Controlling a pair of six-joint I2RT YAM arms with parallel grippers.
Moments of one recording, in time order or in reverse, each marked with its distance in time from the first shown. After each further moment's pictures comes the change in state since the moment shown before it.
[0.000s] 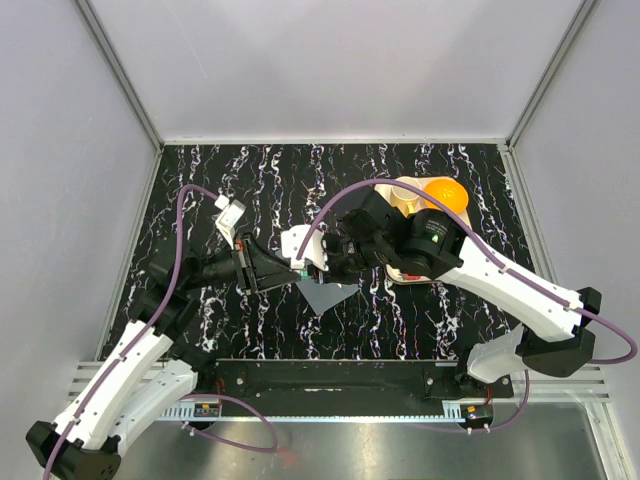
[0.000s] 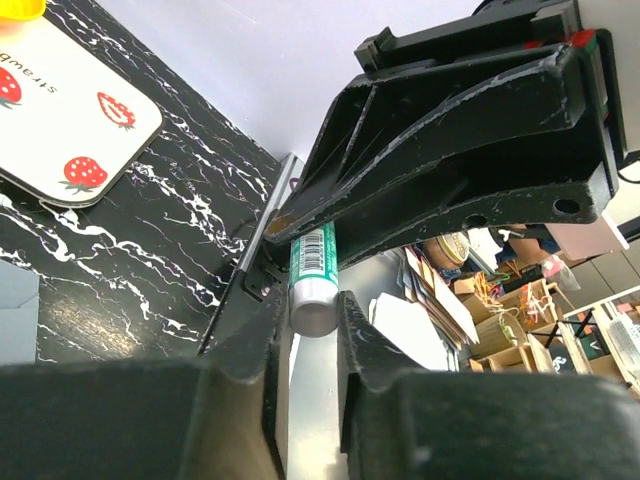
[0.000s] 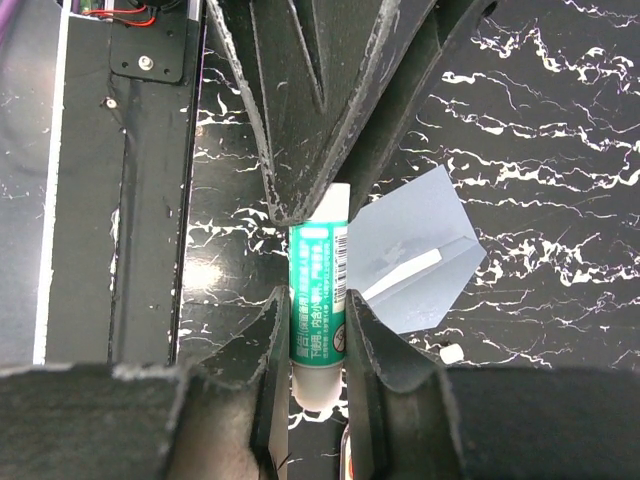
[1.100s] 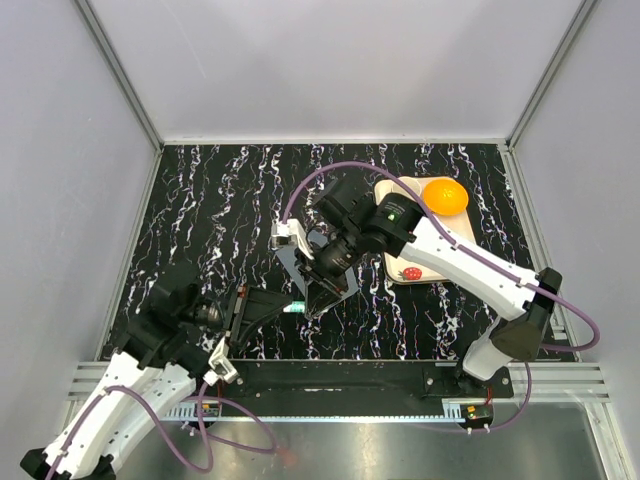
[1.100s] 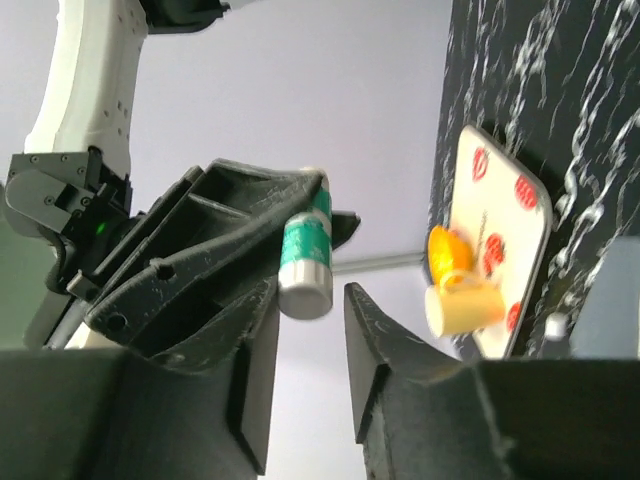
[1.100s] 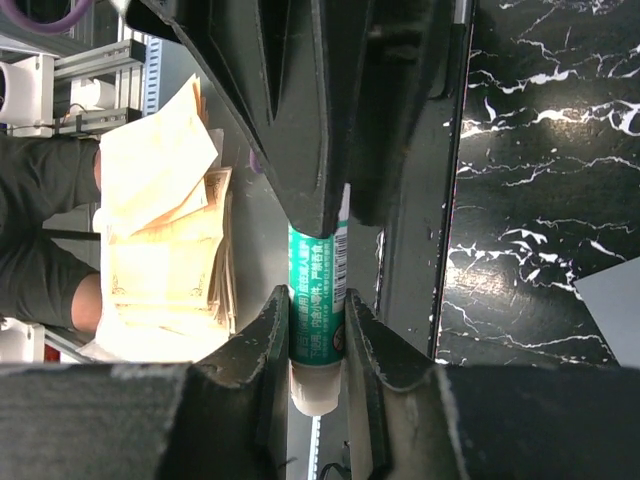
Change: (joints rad) left arm -0.062 -0.219 -0.079 -0.503 0.308 2.699; right arm -0.114 0.164 -0.005 -0.083 -0.562 0.366
